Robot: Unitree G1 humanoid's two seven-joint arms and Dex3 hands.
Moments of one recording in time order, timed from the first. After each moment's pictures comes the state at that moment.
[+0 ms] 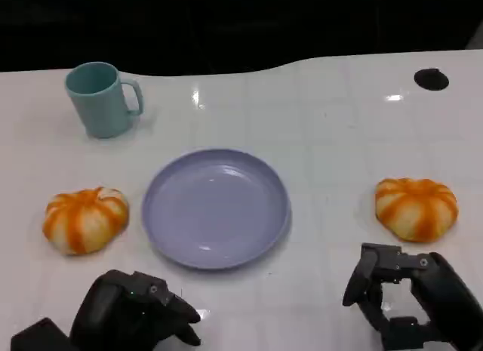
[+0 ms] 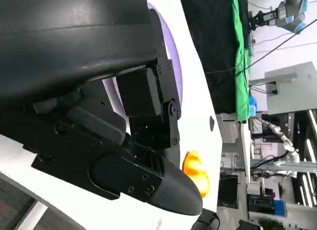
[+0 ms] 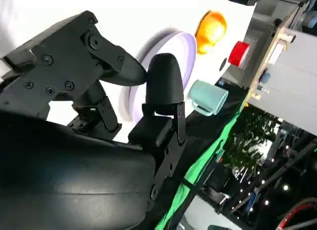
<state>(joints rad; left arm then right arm) 0.03 0.01 0.04 0.55 -0.19 -0.64 -0.49 0.03 -0.18 0.11 0.33 -0.08 -0.74 0.21</state>
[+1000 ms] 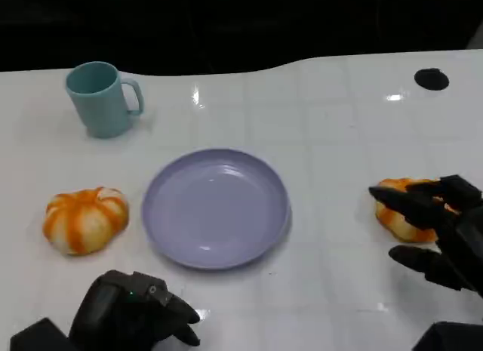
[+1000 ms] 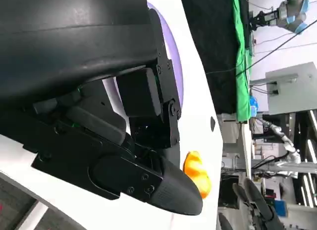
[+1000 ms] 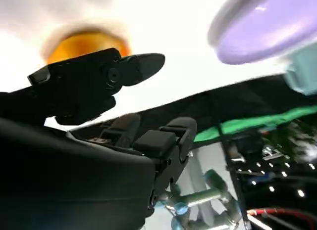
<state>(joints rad) 0.03 0.01 0.04 0.56 -0.19 -0.64 -0.49 -0.05 -0.35 0.04 0.18 -0.84 -0.49 -0.27</state>
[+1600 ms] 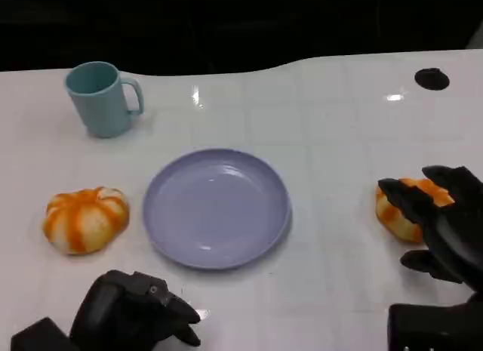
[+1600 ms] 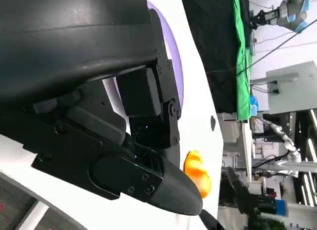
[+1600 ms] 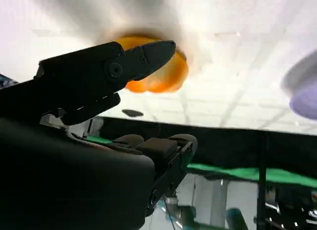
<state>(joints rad) 0.03 0.01 0.04 0.56 -0.19 -0.63 -0.49 -0.13 -0.40 0.22 0.18 -1.03 -0.11 -0.22</state>
